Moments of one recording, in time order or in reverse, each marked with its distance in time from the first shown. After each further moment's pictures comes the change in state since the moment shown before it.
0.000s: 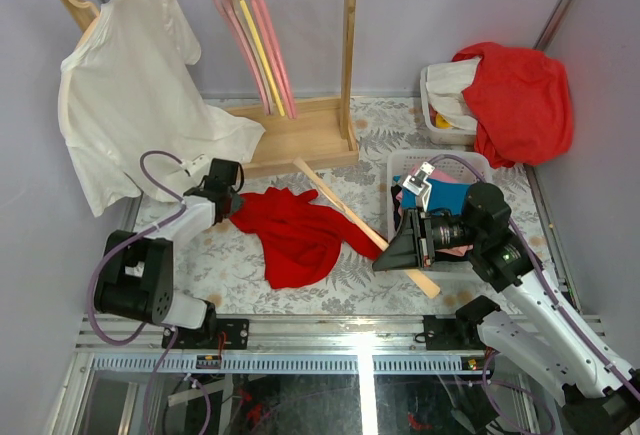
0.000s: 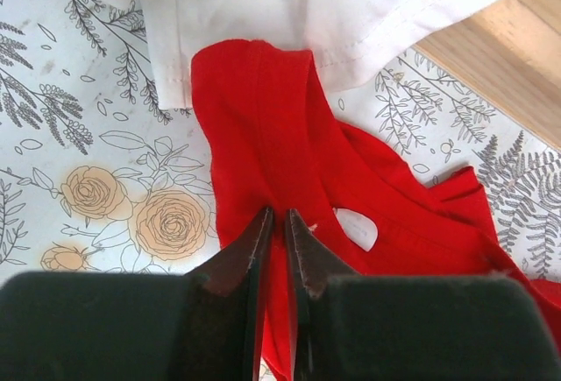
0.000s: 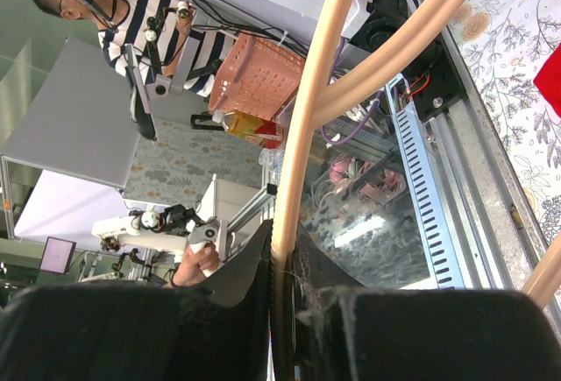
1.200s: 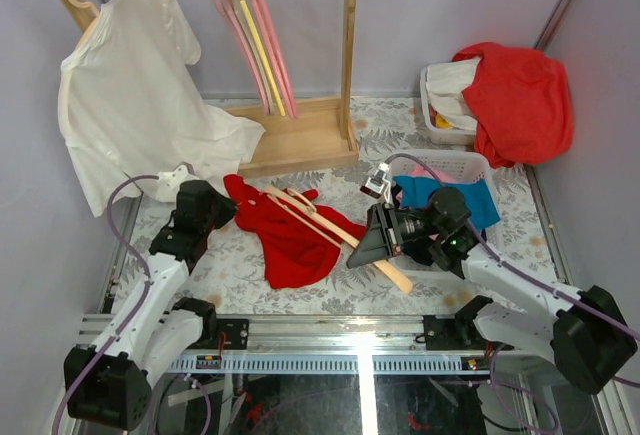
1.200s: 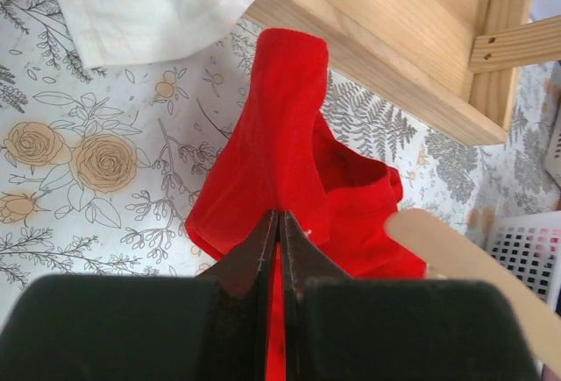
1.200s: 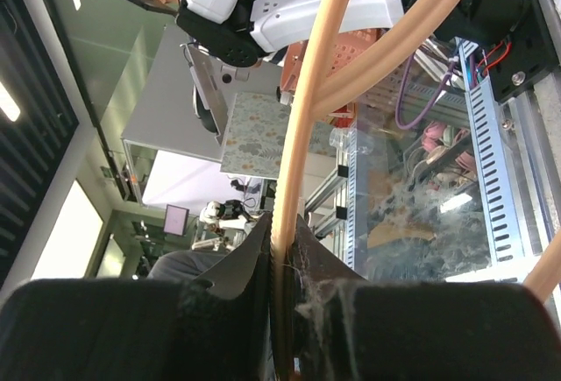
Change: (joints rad) left arm -0.016 -0.576 -0.182 -0.018 0.196 0.009; right arm 0.119 0.320 -0.178 0.780 -0.027 0.490
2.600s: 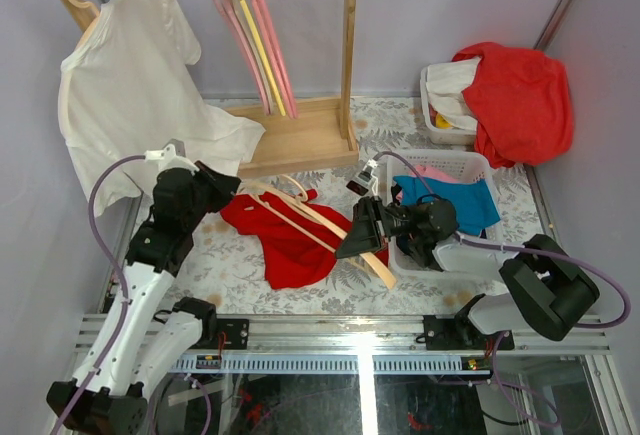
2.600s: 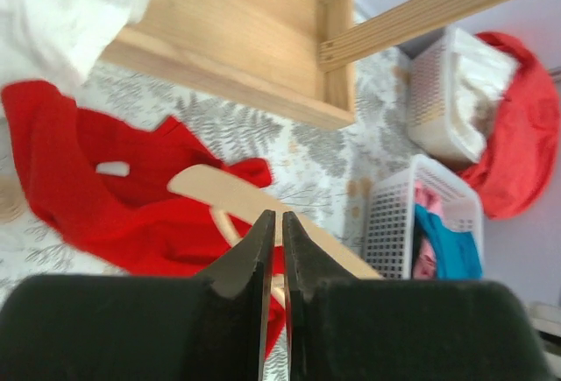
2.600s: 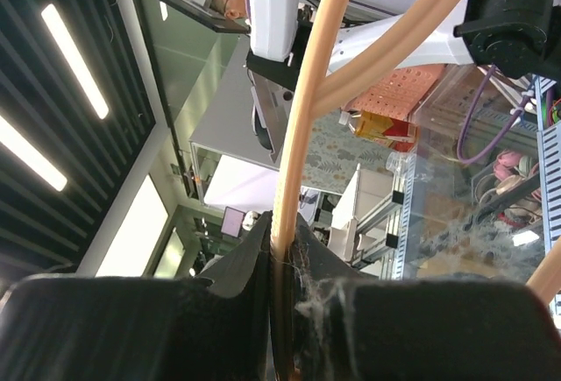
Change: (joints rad) left arm -0.037 -0.120 0.241 -0.101 0.154 0.012; right arm 0.053 0.356 -0.051 0.810 0.089 0.457
